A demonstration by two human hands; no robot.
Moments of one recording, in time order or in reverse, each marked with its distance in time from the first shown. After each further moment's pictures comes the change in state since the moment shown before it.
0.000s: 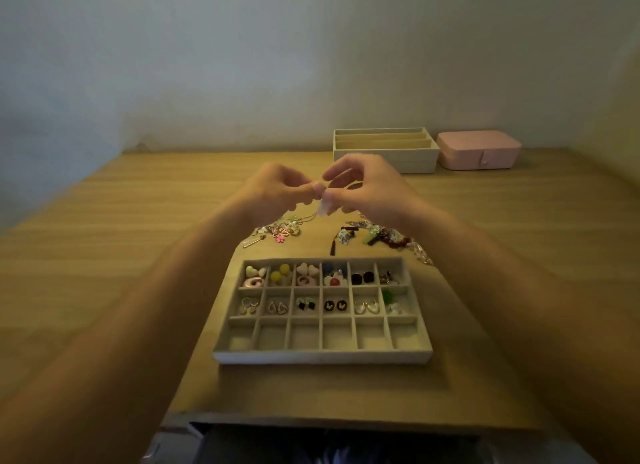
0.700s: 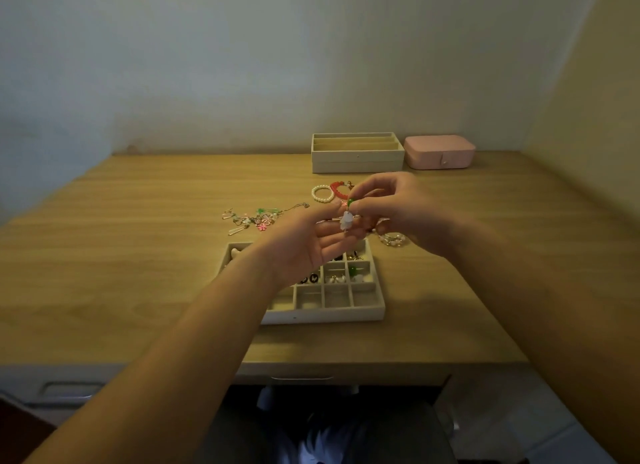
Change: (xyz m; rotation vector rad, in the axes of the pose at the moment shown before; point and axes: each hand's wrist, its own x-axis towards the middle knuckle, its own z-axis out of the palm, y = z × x) left_hand -0.081 0.050 0.075 -1.191 -0.304 -0.328; right_hand -0.100 -0.017 -0.046 0.236 0.022 0.226
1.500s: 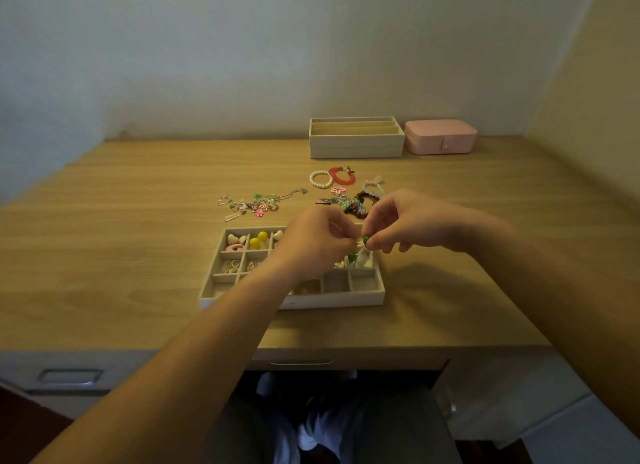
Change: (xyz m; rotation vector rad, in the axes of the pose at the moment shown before) left_hand 0.009 -0.031 0.000 1.169 0.287 0.305; right_hand -0.009 0.019 -0.013 -0.439 -0.283 0.165
